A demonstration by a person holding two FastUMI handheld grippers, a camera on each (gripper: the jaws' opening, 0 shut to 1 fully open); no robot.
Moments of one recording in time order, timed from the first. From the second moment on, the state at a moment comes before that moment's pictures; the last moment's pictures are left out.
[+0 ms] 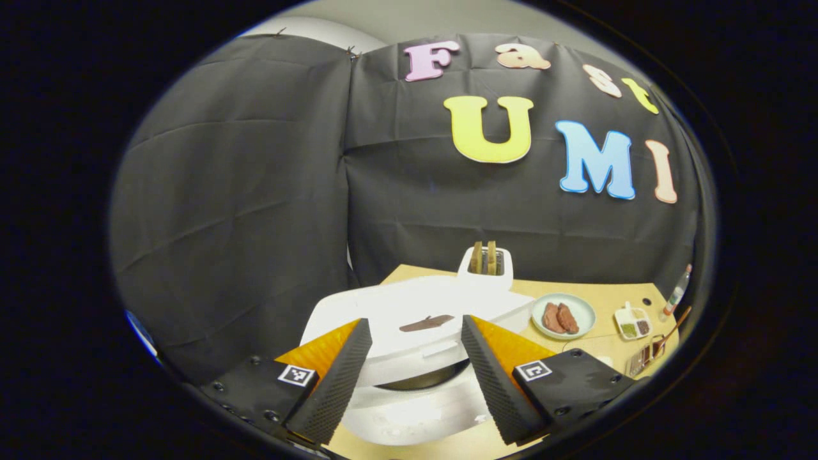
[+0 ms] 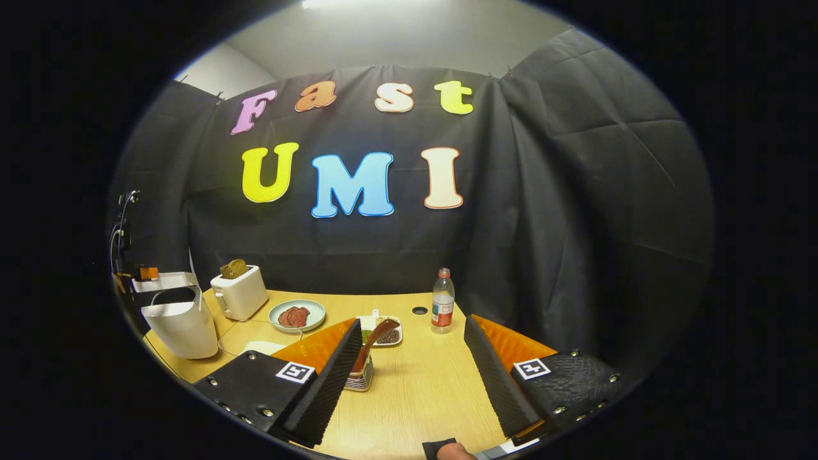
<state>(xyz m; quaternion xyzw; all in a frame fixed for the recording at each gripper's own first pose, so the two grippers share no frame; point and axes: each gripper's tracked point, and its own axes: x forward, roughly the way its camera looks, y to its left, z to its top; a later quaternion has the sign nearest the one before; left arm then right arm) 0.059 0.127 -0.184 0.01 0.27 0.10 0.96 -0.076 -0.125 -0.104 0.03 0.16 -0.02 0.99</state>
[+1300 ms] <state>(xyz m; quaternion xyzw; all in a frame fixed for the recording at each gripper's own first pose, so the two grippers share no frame) 0.004 0.063 -0.052 0.00 0.09 0.06 0.99 -0.051 -0.058 -0.052 0.03 0.09 0.04 0.99</state>
